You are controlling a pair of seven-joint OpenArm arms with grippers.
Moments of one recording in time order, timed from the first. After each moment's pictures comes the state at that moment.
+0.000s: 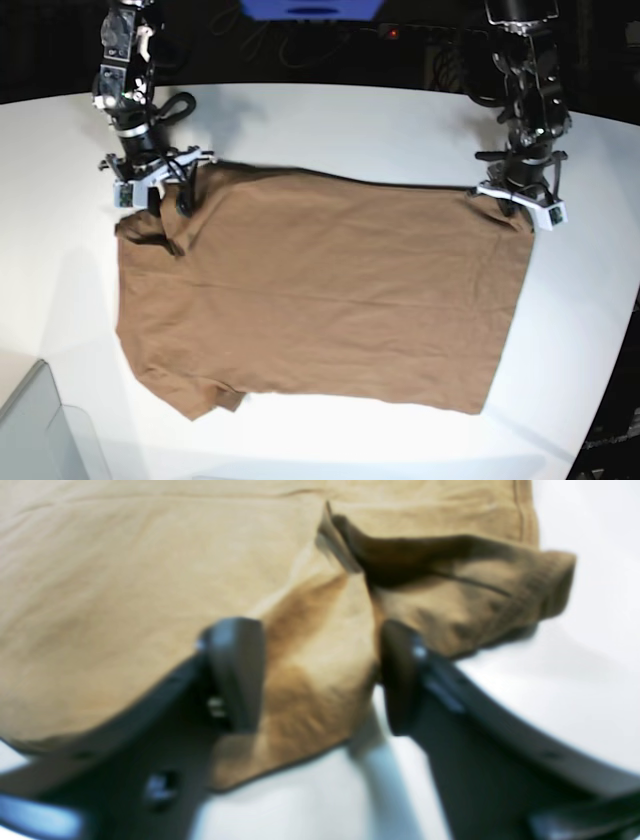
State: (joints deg) left arm 10.7 -7.3 -15.9 85.0 -21.0 0.0 26.6; right arm -16.8 1.2 16.2 85.9 6.2 22.1 -7.8
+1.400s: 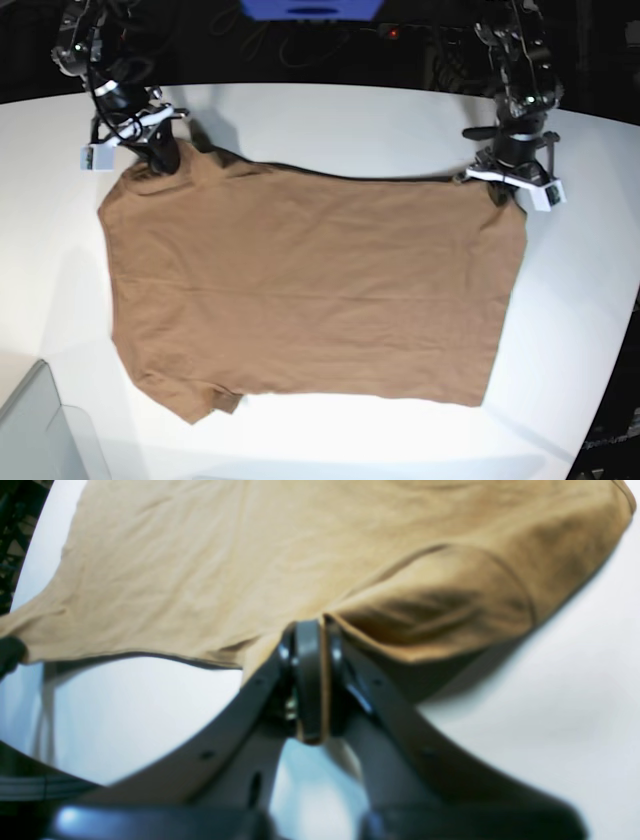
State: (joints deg) left arm 18.8 -1.1 -17.4 98.5 -20.8 0.1 27.7; right arm -27.7 -0.6 26.8 101.8 34.4 31.3 -33.6
